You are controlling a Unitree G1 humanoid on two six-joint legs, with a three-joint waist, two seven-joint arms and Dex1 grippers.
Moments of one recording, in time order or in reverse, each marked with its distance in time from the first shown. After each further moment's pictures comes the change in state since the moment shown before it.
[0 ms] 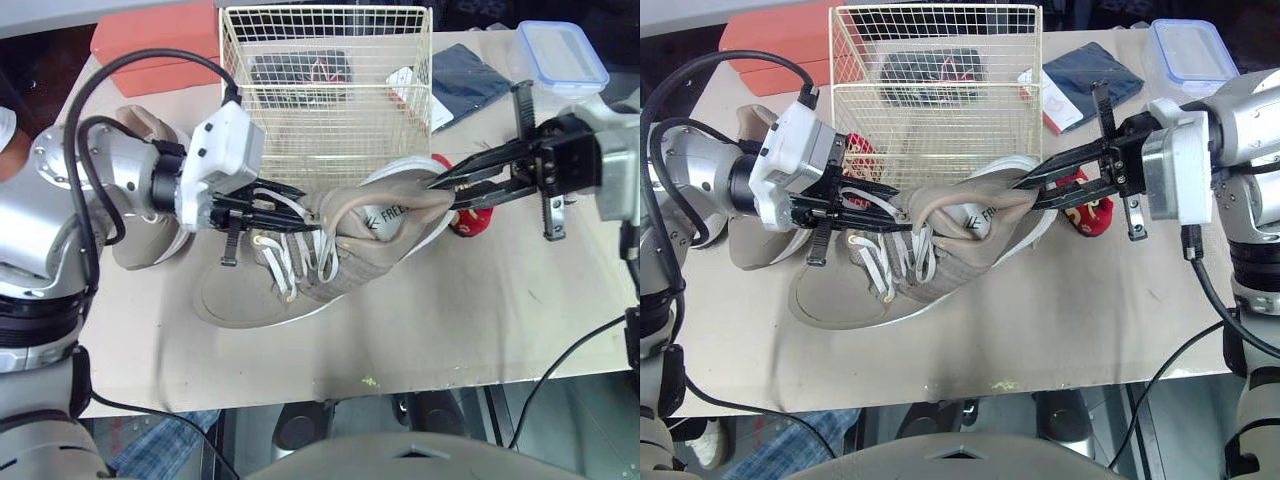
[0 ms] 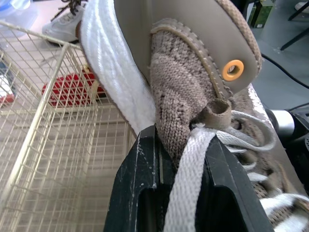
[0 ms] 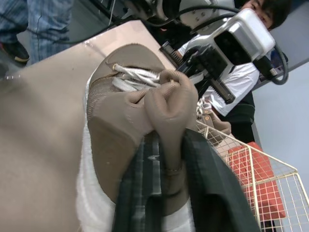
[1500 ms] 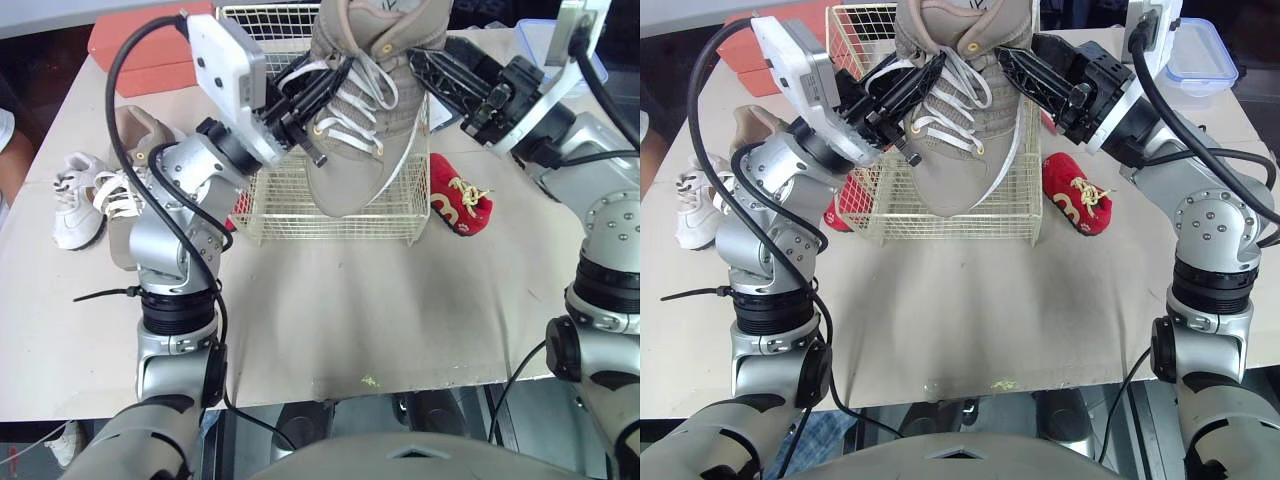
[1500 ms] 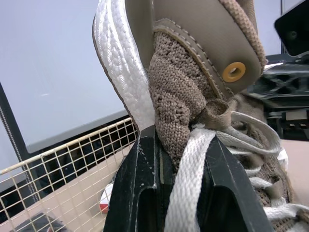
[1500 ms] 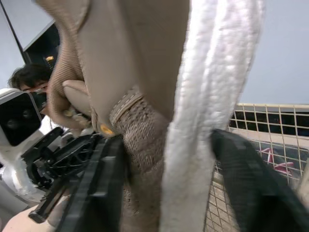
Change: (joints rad) left arm 0.013 -0.604 0.080 0.059 0.223 -0.315 0.681; right arm 0.074 0.366 -0.205 -0.127 0.421 0.897 -1.157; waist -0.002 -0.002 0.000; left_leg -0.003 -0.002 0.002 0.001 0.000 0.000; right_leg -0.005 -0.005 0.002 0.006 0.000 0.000
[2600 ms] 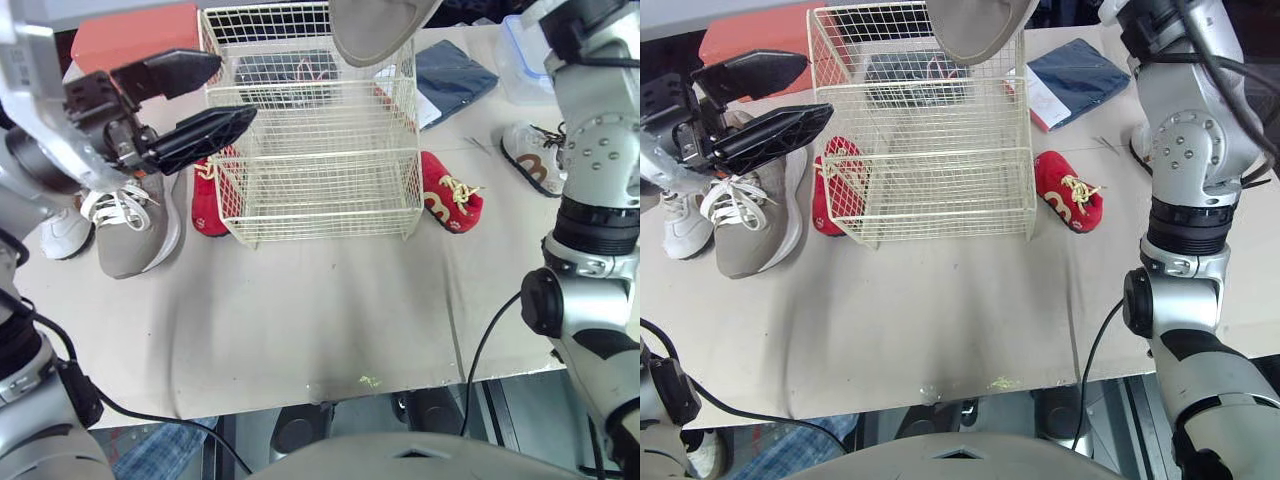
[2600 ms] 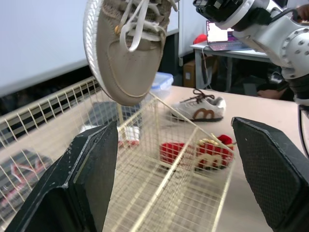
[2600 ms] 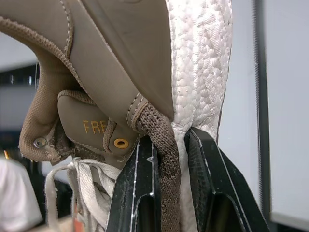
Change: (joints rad) left arm 0.153 0.546 0.437 -0.083 -0.592 0.497 -0.170; right arm -0.290 0.089 0.053 0.261 -0.458 -0.475 0.095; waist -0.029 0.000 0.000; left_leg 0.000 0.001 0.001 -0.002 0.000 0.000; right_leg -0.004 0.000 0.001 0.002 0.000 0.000
